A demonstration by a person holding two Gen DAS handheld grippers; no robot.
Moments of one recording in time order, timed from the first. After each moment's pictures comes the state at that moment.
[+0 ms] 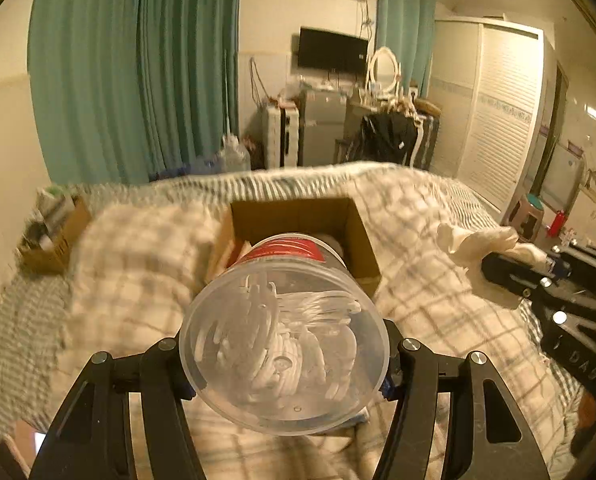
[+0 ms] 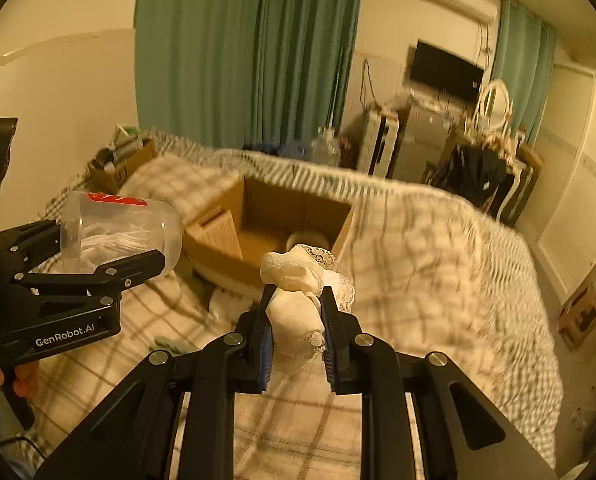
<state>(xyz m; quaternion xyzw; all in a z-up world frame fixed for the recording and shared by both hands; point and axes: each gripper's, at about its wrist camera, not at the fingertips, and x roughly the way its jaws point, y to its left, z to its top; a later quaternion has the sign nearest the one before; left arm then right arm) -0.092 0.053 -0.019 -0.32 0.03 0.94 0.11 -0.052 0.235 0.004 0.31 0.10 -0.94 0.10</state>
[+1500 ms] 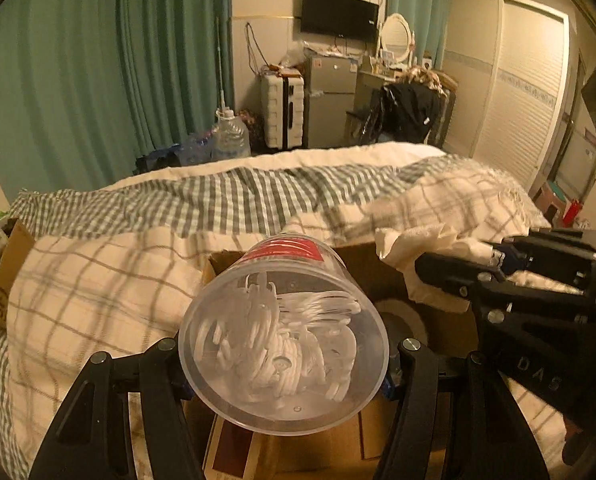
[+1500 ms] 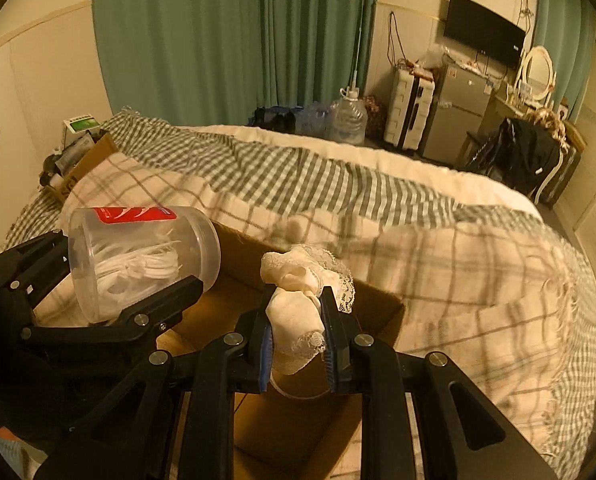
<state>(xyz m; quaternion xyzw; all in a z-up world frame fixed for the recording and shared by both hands) -0.331 0.074 -0.106 -0.38 0.04 0.92 0.11 -0.344 0.219 -0.087 0.41 0.07 -0.90 0.13</state>
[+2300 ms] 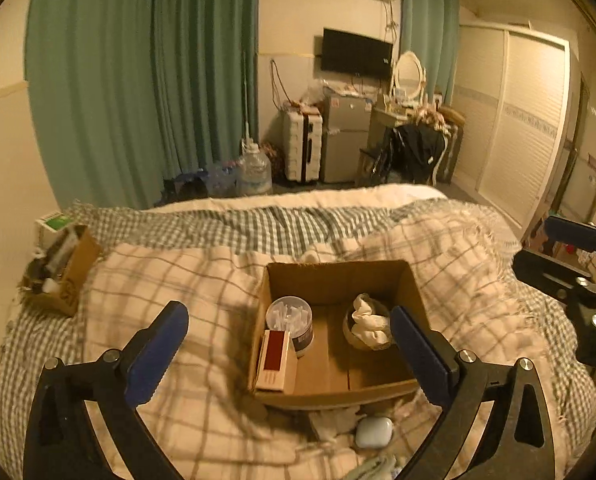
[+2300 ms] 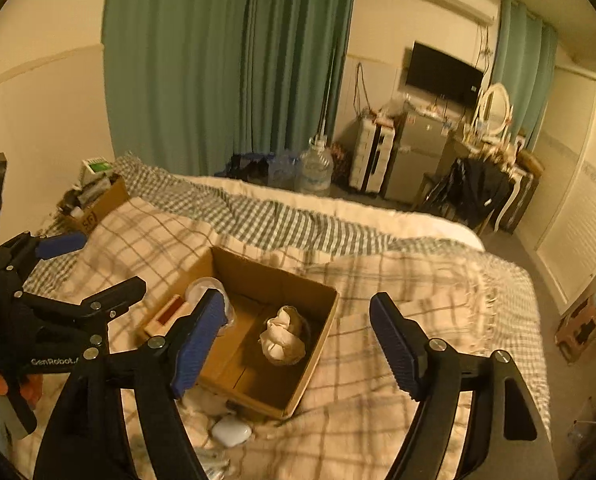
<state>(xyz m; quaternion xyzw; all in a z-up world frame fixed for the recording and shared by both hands) -0.202 0.027 0.018 -0.33 0.01 0.94 0.08 -0.180 0.223 0.059 0.31 0.09 -0.94 0.08</state>
